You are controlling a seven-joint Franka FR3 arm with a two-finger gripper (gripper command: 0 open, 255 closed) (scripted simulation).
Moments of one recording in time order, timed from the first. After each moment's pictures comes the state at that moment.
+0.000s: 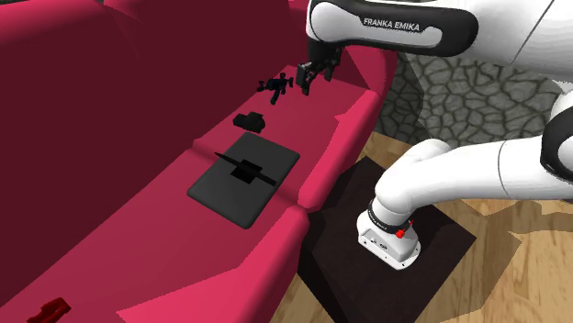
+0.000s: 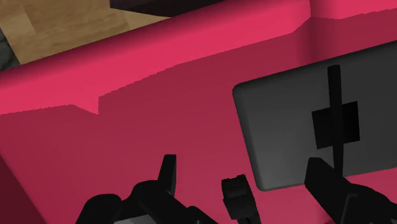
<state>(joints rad) 0.04 -0.72 0.07 -2.38 -0.05 1.76 0.06</state>
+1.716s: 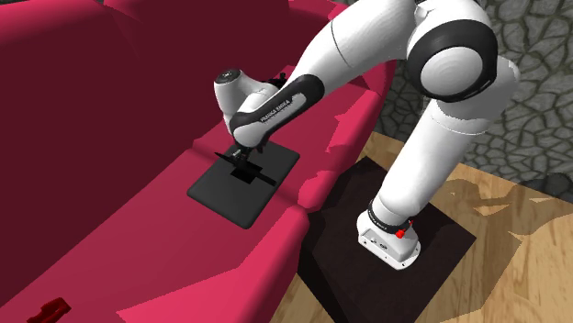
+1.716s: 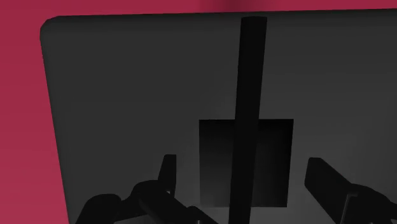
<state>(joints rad) 0.20 0.00 0.34 -2.34 -0.06 2.28 0.25</state>
